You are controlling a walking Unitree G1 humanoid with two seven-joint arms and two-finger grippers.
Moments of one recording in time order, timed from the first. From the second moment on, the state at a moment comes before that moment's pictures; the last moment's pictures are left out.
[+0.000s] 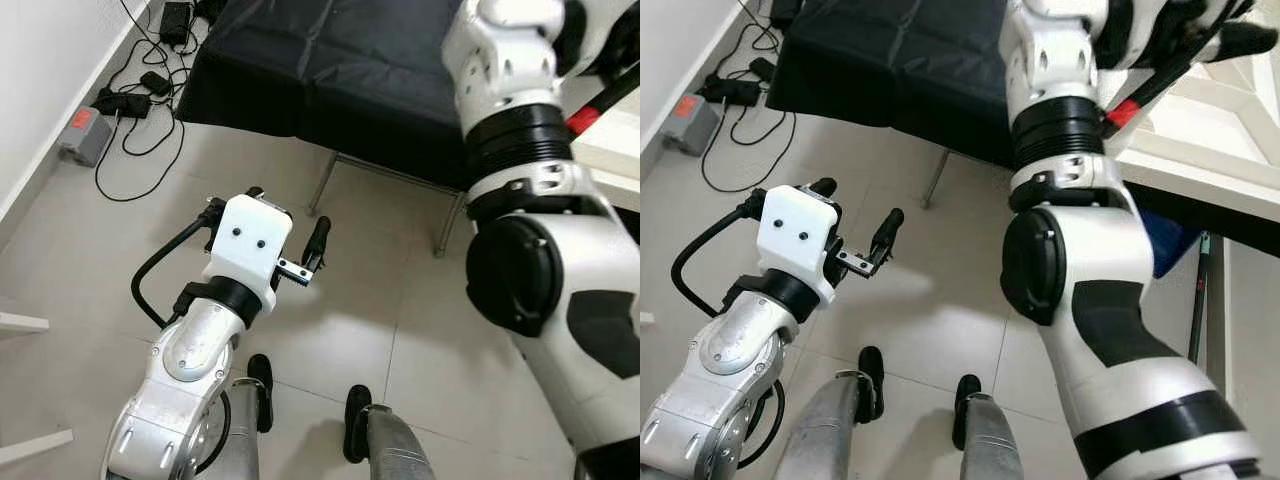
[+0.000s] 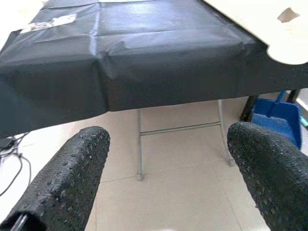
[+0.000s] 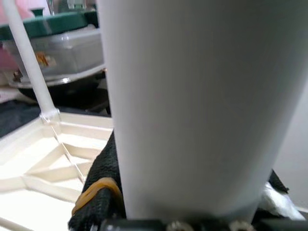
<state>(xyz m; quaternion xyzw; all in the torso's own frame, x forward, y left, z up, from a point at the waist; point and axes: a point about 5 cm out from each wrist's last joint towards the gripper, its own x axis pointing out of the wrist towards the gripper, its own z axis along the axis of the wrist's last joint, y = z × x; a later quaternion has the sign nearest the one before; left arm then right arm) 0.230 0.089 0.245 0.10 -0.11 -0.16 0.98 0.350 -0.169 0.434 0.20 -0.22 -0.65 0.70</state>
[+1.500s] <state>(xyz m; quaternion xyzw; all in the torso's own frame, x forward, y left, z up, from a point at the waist) 0.250 0.087 0.204 0.08 -0.09 -0.15 0.98 0.305 -0.153 0.260 0.03 -0.20 0.14 0.97</state>
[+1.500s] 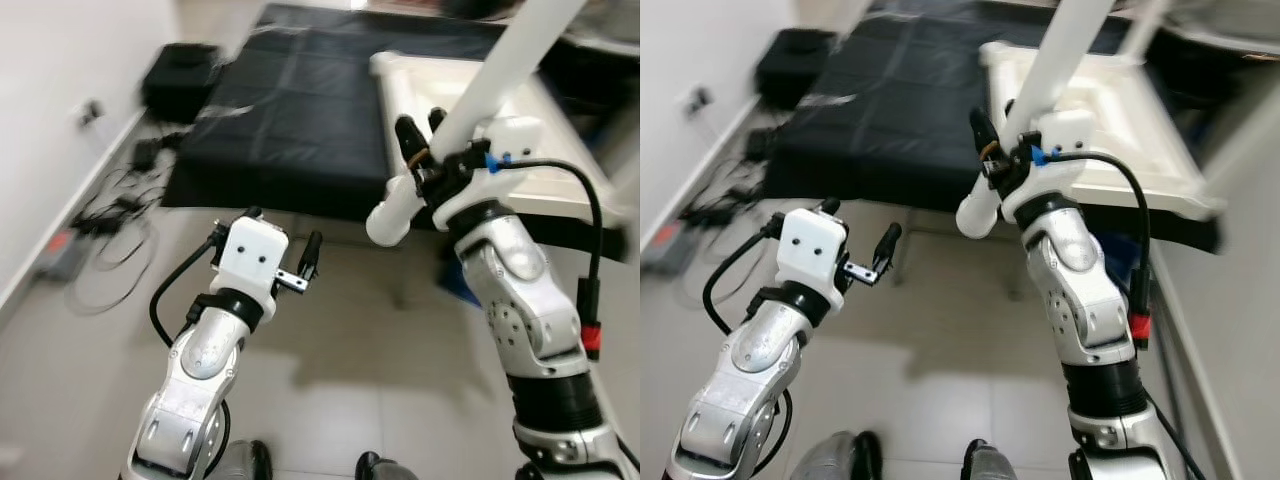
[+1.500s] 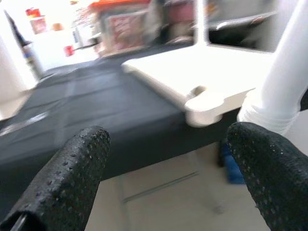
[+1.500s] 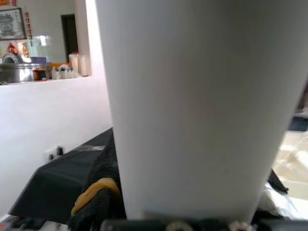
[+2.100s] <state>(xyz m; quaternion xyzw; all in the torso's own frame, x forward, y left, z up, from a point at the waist) 0.252 0.084 0.200 0.05 -0.10 -0.17 0.98 0.288 -0.149 0.236 0.00 -0.17 0.15 0.97</state>
